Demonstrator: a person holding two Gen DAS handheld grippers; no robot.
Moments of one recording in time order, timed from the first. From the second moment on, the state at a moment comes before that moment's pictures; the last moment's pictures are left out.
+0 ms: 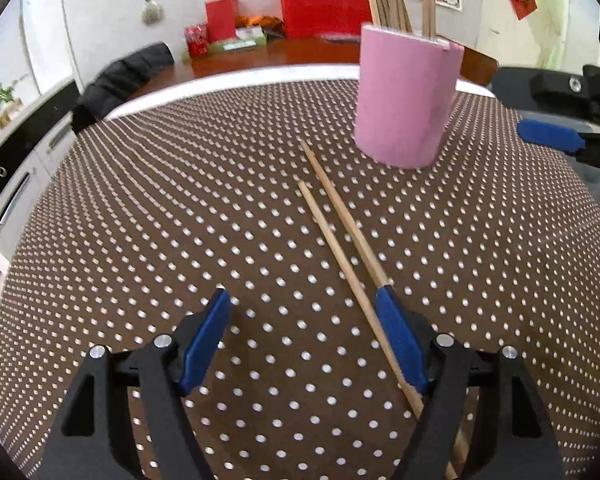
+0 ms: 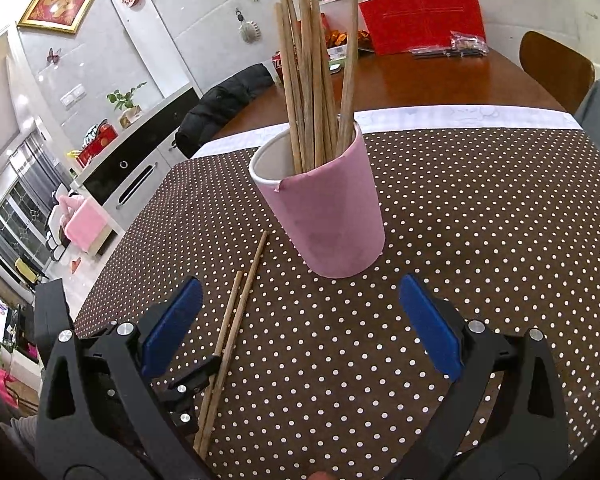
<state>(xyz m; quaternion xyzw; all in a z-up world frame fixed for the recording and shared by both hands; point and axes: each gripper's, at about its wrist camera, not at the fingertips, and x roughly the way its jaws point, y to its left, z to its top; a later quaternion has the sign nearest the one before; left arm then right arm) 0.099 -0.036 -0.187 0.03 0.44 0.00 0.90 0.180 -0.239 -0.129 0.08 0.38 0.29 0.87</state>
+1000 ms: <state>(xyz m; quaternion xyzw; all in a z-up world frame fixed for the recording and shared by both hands) 0.157 0.029 -0.179 0.03 0.46 -0.03 0.89 0.180 -0.128 -0.175 -0.09 0.45 0.29 0.84</state>
